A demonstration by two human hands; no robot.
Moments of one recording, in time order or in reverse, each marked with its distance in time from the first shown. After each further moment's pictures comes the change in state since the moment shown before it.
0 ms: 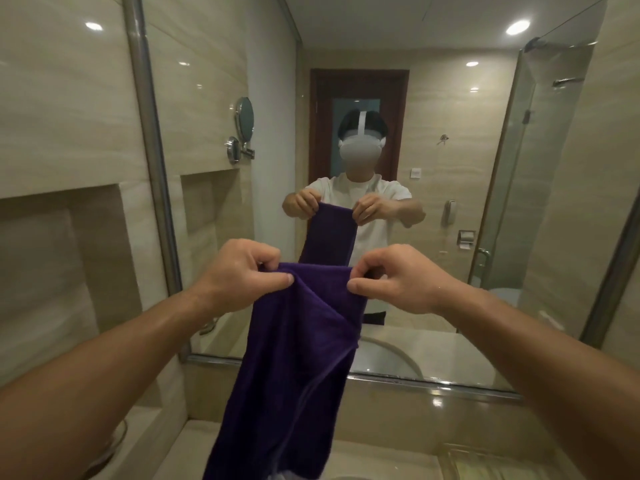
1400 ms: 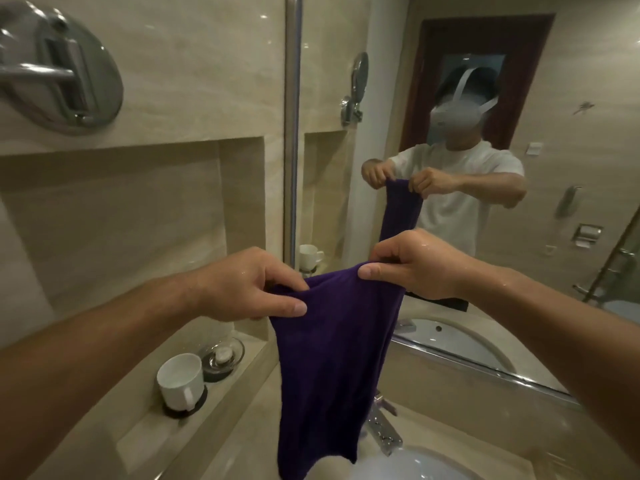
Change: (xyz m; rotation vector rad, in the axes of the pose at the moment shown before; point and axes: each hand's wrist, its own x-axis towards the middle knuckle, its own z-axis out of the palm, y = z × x) left_hand -0.137 -0.038 -0.115 -0.030 -0.421 -0.254; right_hand 0.075 -0.095 0.105 -0.080 -0.203 -0.340
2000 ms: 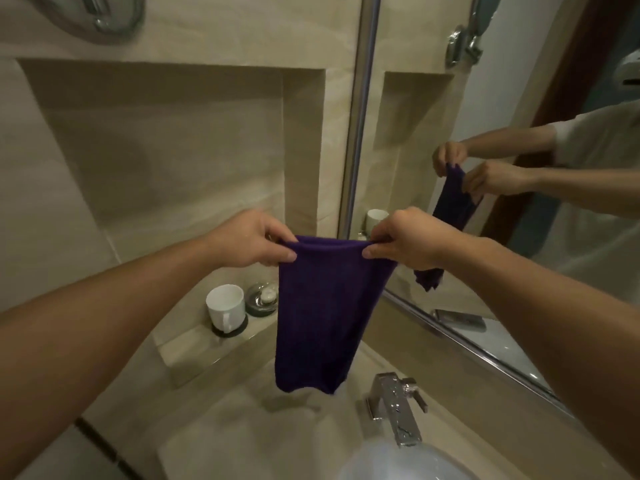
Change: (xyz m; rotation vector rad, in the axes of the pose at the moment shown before) left_hand 0.009 -0.061 0.035 -0.023 0.489 -0.562; right_hand 0.088 0.066 0.068 -0.164 -0.280 -0.177
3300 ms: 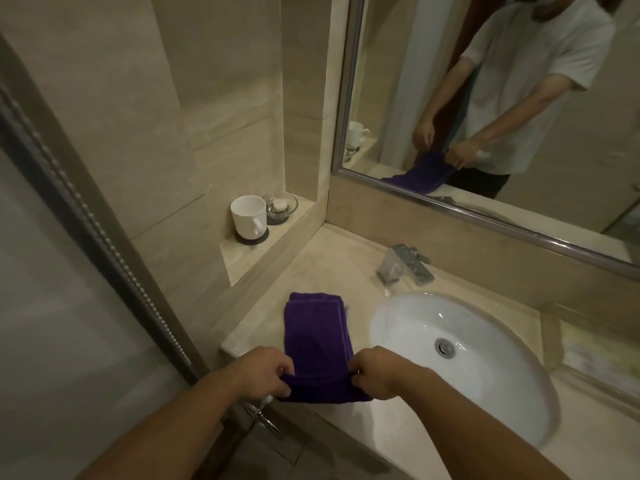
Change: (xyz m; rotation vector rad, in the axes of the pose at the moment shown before) left_hand -0.262 -0.233 0.156 0.189 -0.671 -0.213; right_hand -0.157 -0.244 0.332 0.398 -0.529 0.420
